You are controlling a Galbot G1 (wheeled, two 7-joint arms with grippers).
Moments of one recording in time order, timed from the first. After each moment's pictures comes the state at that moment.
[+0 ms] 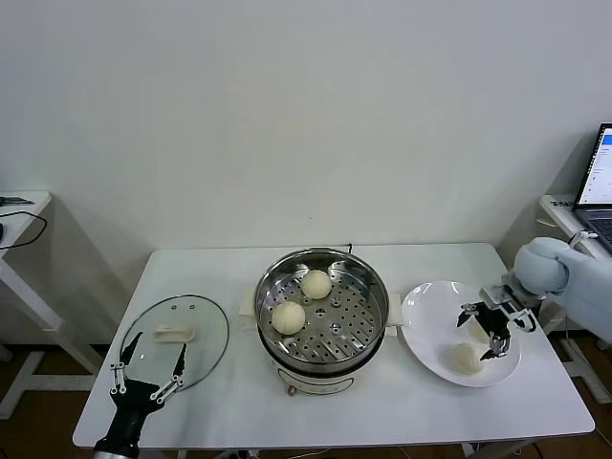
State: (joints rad) left arm 1.78 -1.27 -0.68 -1.99 0.01 -0.40 0.01; right arm 0.15 0.50 -1.09 1.31 0.00 0.07 -1.12
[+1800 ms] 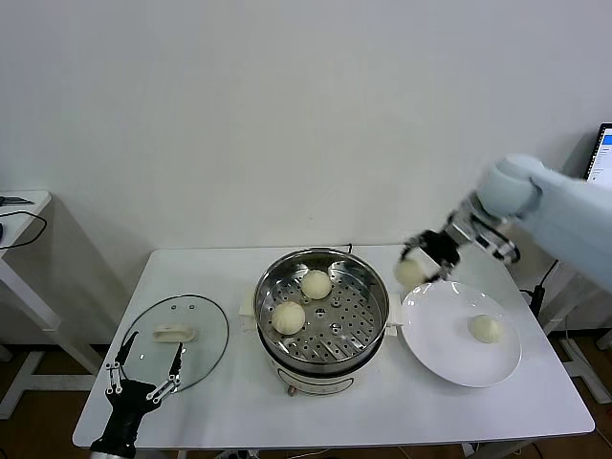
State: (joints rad) left arm 1.78 -1.27 -0.70 -2.00 0.01 -0.40 0.00; right arm 0.54 0.71 -1.07 1.46 0.04 0.39 -1.22
